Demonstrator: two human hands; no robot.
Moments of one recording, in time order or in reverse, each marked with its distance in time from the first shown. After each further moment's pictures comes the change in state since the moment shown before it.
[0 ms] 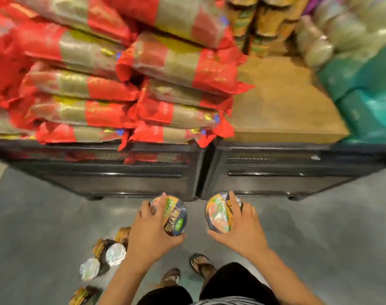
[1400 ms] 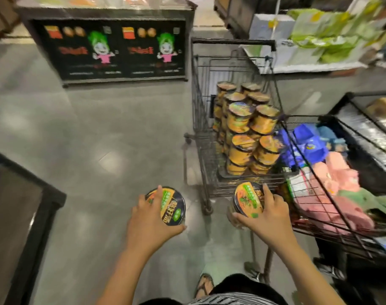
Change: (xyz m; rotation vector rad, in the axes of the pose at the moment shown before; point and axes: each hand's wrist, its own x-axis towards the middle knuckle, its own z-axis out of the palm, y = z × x) left_hand -0.454 0.315 0.238 0.451 -0.534 1.488; right_hand -0.727 0.178 0.135 0.392 0.829 1.765
